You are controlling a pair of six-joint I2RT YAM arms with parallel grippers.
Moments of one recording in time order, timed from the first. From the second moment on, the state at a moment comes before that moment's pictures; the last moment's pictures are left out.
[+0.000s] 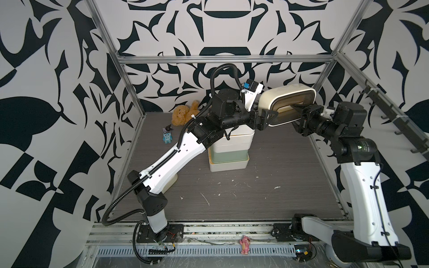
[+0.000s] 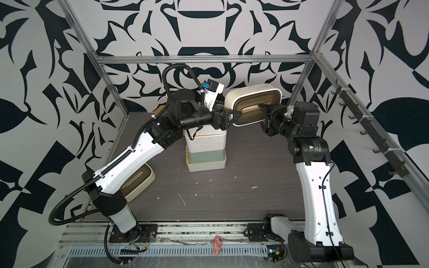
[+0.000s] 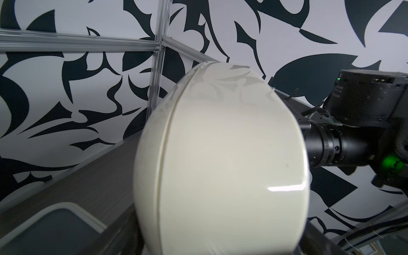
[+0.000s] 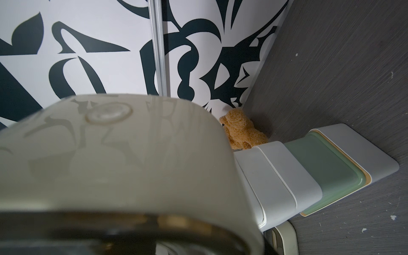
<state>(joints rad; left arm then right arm) -0.90 1.74 2.03 -0.37 0.30 -0.29 -0.02 1.14 1.57 -0.72 -0.48 1.47</state>
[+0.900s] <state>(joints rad) -0.90 1.62 1.79 -0.18 0.23 -0.35 0.04 1.15 1.57 -0.72 -0.43 1.41</state>
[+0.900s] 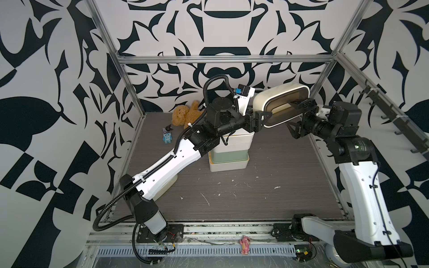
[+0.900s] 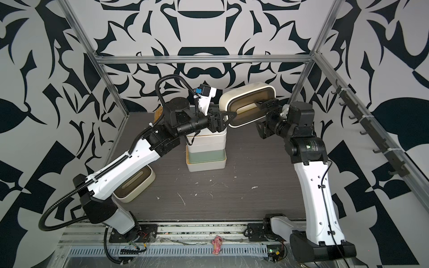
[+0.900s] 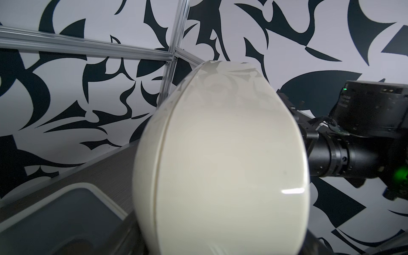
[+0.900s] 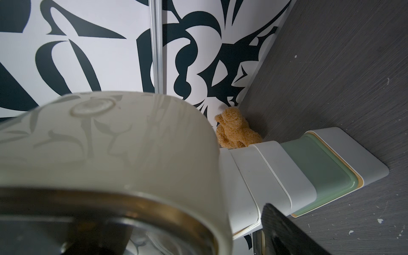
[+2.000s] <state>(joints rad) -0.84 1.48 2.11 -0.68 0.11 -0.41 0.04 1.03 1.57 -0.42 -0.46 1.01</state>
